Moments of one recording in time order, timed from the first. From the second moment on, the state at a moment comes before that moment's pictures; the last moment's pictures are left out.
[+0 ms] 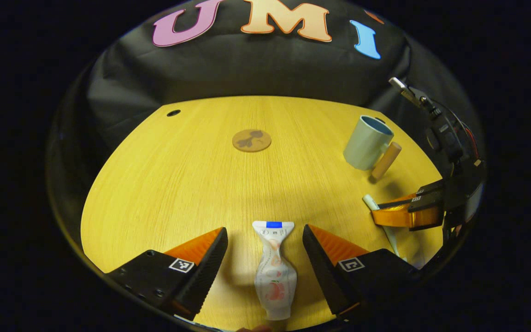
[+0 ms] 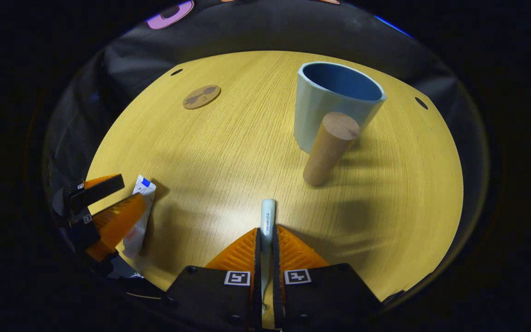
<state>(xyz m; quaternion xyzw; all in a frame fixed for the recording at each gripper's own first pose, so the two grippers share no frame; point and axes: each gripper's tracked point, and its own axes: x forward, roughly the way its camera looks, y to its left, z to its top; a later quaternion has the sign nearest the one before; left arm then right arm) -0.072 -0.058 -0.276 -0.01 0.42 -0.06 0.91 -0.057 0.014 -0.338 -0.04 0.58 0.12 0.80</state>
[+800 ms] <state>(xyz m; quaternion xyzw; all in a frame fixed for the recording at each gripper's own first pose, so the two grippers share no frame) -0.070 -0.062 -0.296 -0.01 0.43 -0.04 0.90 -0.059 0.008 -0.342 -0.03 0.58 0.13 0.80</state>
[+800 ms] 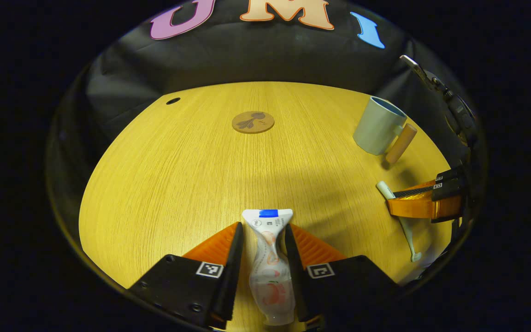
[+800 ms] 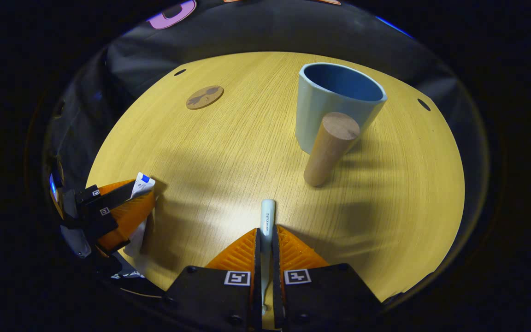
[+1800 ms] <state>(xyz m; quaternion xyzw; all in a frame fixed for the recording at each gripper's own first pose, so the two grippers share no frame) -0.063 -0.064 -0.270 -0.06 0.41 -0.04 0.91 -0.061 0.003 -0.329 -0.02 0.53 0.14 0.84</state>
